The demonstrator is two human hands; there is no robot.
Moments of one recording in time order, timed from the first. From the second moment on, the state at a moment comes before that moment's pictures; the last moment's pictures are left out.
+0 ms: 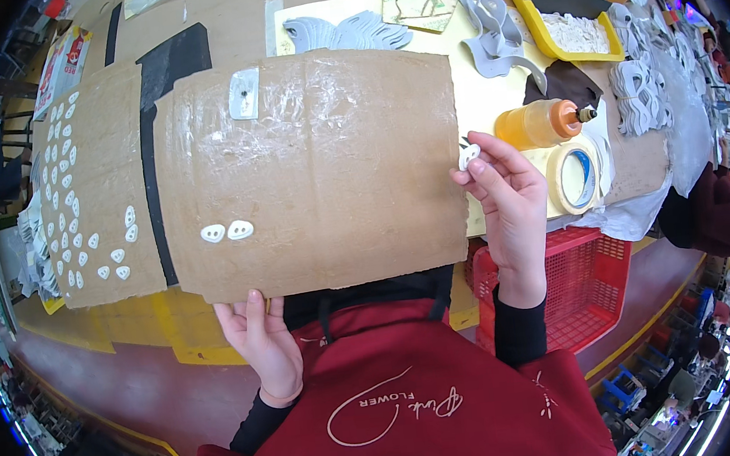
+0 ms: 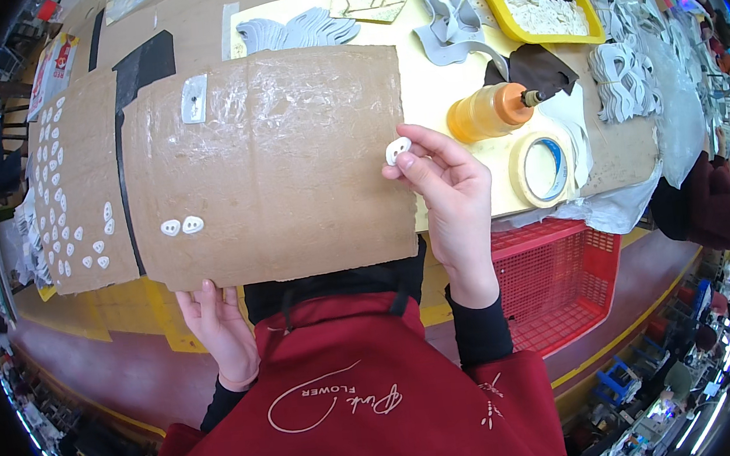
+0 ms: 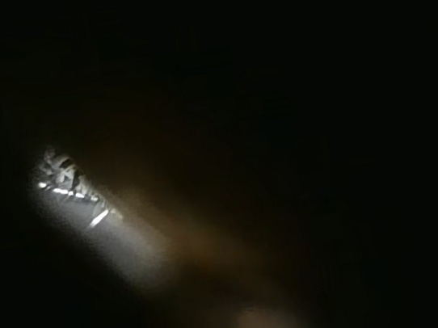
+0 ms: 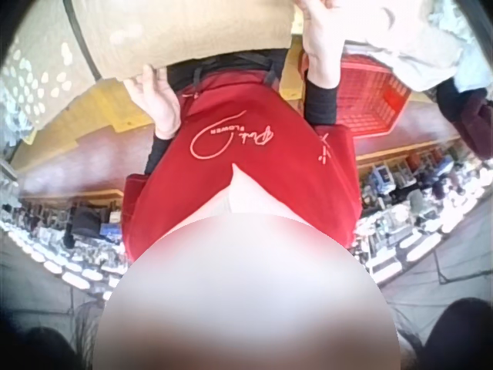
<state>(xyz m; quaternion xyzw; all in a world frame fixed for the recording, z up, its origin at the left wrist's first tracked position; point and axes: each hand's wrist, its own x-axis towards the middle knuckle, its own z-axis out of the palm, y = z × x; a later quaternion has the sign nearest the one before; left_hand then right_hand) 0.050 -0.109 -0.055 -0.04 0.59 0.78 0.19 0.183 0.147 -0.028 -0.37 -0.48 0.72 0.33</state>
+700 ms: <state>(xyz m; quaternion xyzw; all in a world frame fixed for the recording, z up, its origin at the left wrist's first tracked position) 0.057 -0.026 -0.041 0.65 0.64 0.37 0.16 0.236 0.117 -0.030 -0.37 -0.75 0.53 0.13</state>
